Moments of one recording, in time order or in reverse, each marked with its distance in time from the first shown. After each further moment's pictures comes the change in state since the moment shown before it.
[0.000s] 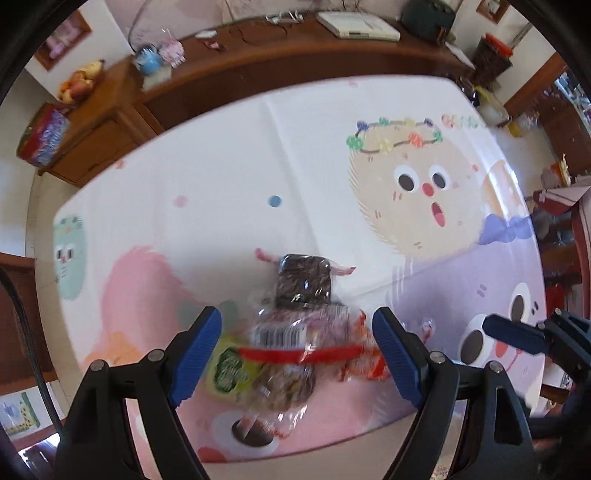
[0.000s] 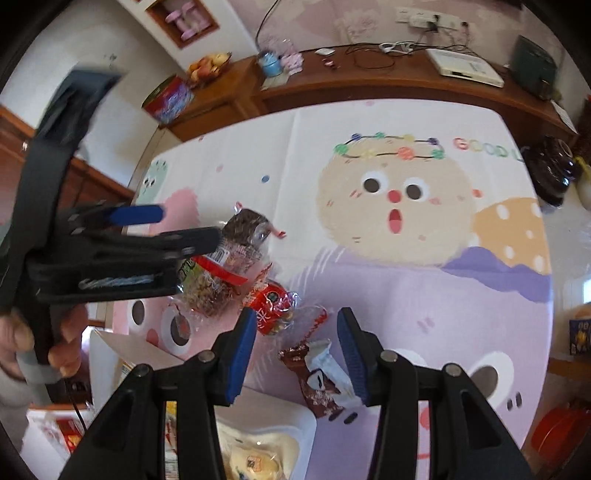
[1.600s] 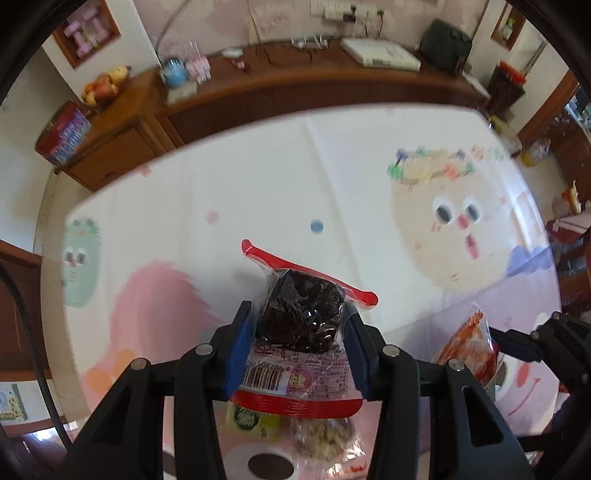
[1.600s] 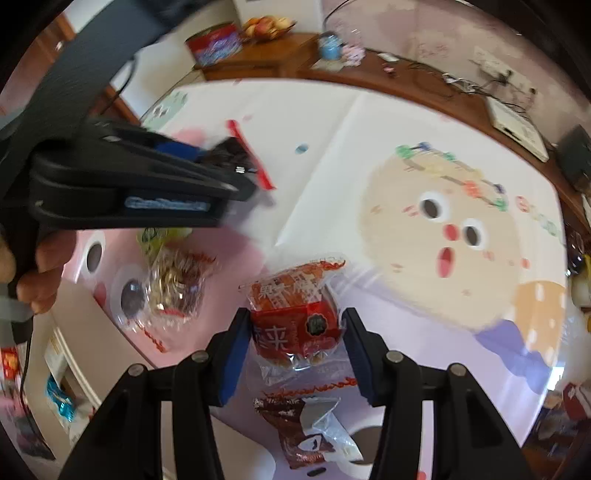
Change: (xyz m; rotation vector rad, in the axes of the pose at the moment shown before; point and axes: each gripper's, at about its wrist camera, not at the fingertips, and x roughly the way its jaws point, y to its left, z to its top) left arm -0.012 0.020 -0.011 -0.059 -0.163 0.039; right arm 0.042 0.039 -0.007 -0.281 0.003 -0.101
